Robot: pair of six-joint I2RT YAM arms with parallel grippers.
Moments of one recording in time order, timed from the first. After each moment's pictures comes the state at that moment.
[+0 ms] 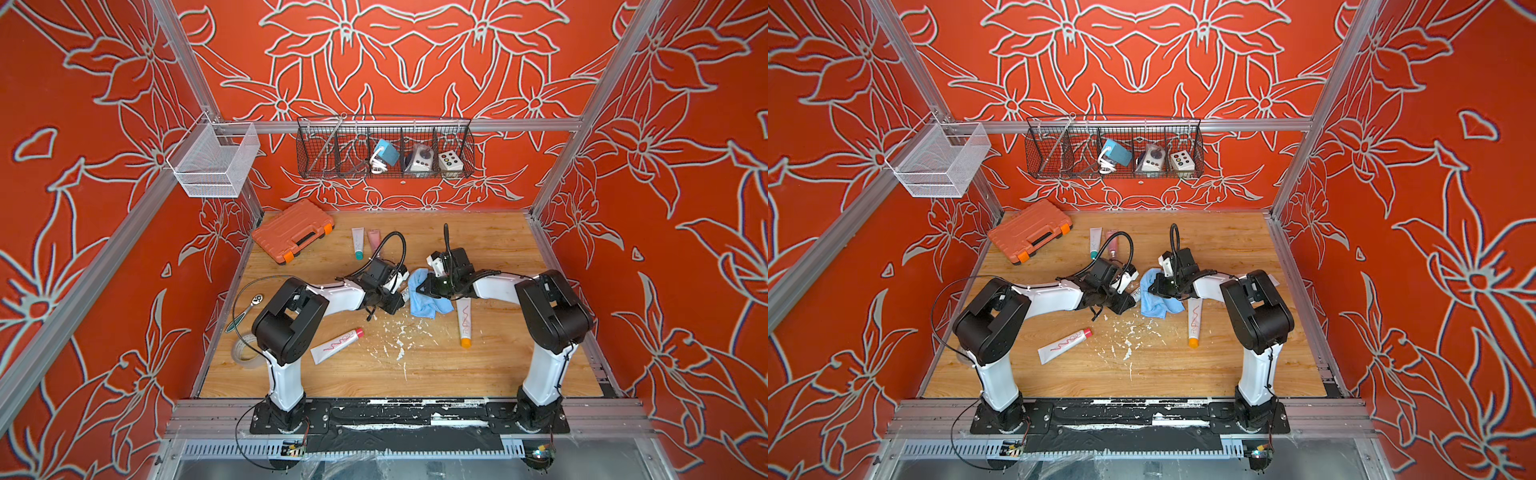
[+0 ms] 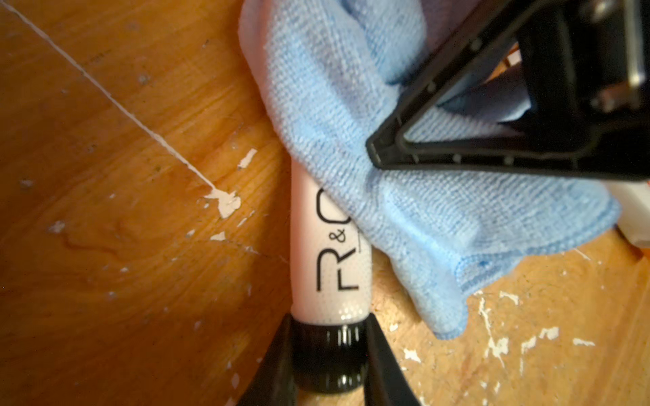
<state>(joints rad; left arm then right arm) -0.55 1.85 1.02 -0.12 0.29 -0.04 0.42 1.89 1.01 -0.06 -0.52 0.50</state>
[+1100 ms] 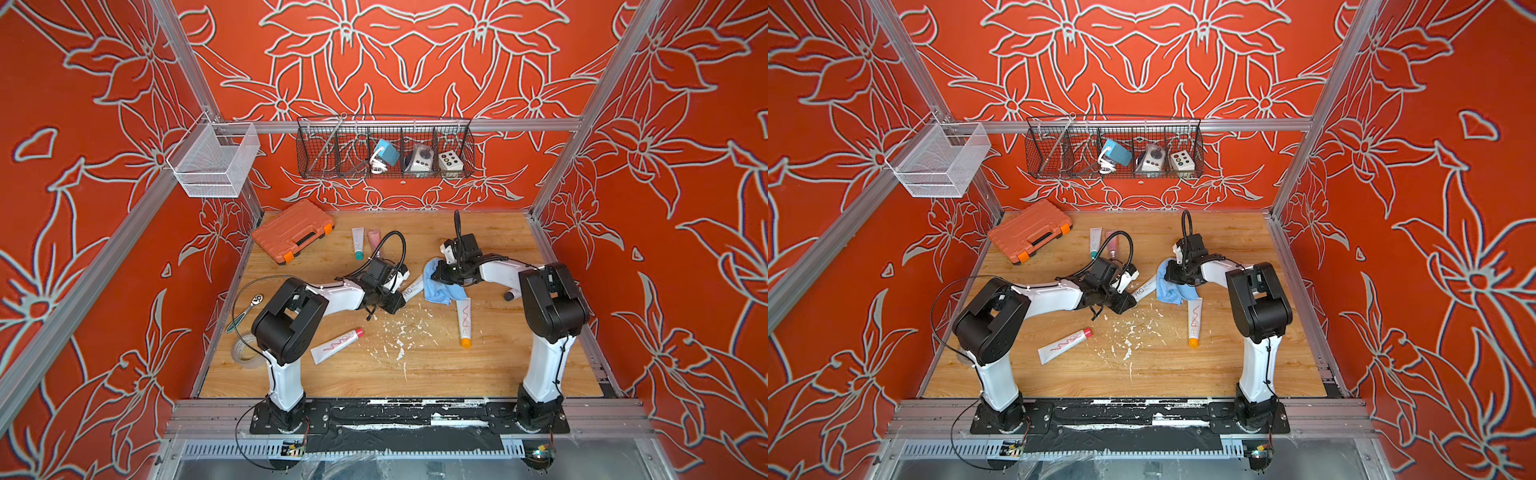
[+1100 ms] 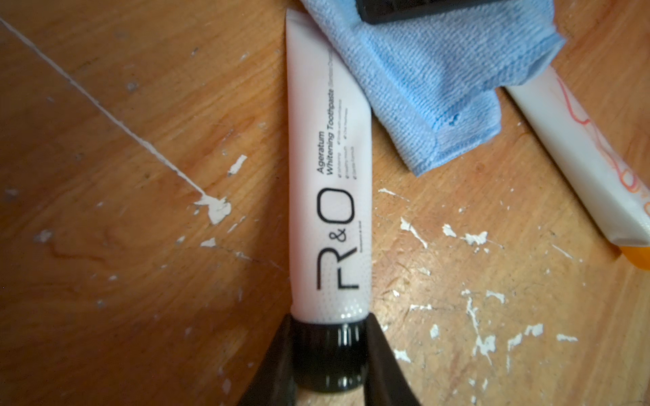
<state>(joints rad) -0.55 1.85 1.02 -0.11 0.32 -0.04 0.32 1.95 1.19 -0.23 -0.43 0.39</state>
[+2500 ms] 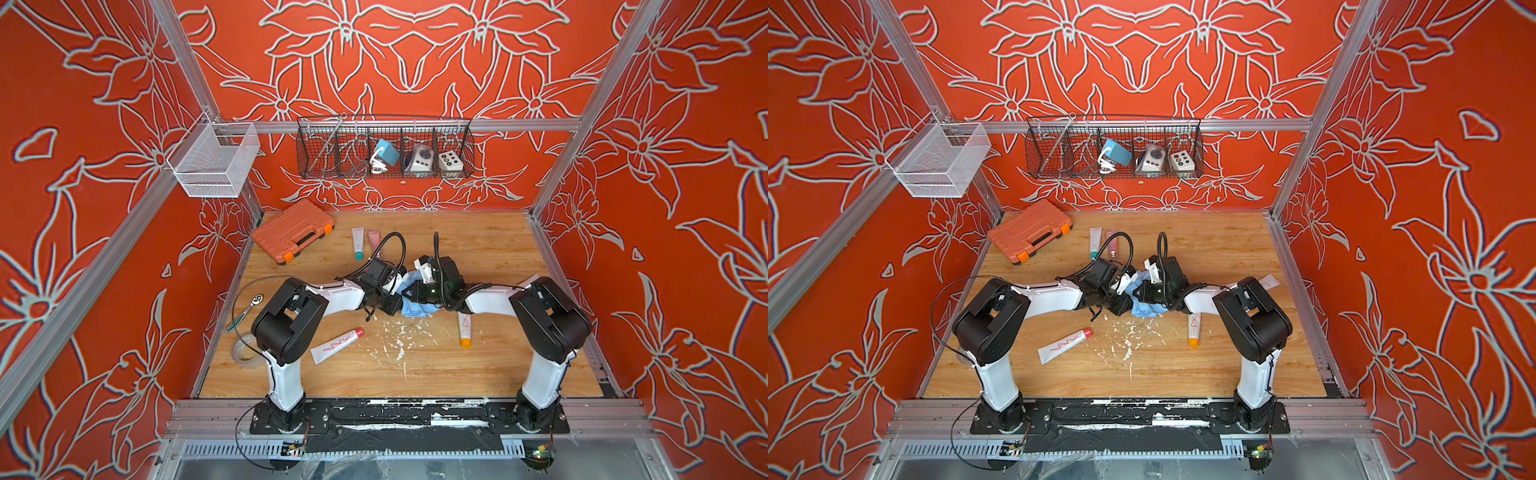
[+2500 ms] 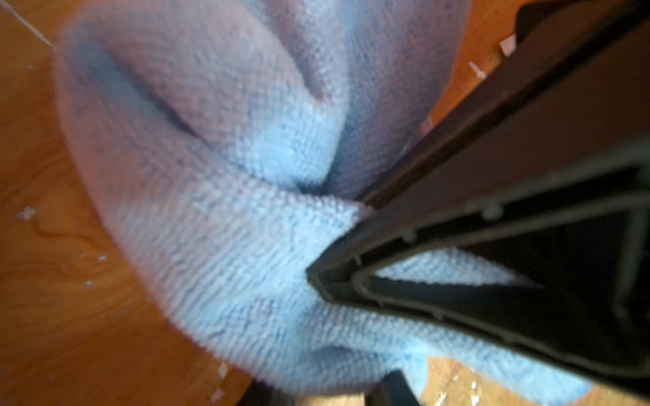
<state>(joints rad) -0.55 1.85 1.02 -0.15 0.32 -0.04 0.59 1.83 0.89 0.22 -0.48 0.63</state>
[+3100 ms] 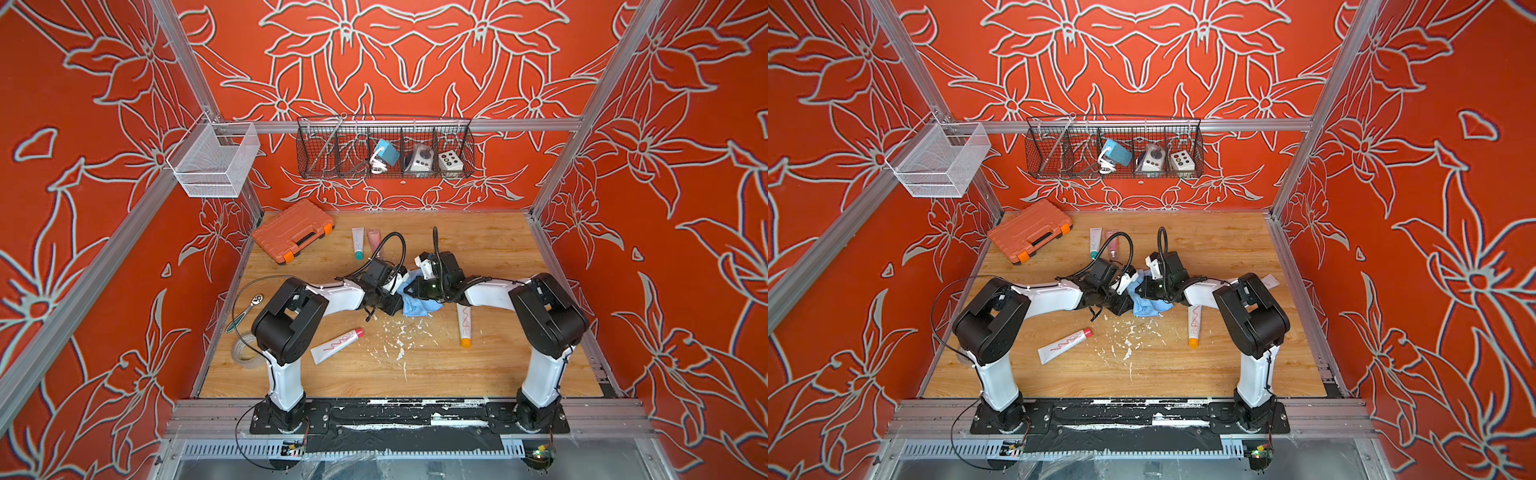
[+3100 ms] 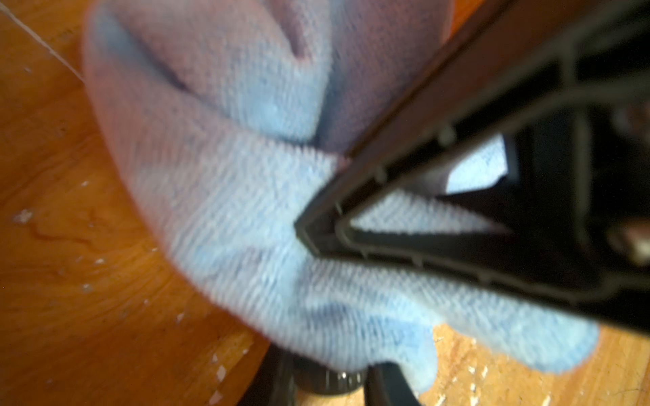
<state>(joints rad) -0.55 1.85 1.02 -0.14 0.32 -0.04 0.53 1.88 0.98 0.10 -0.49 0.57</state>
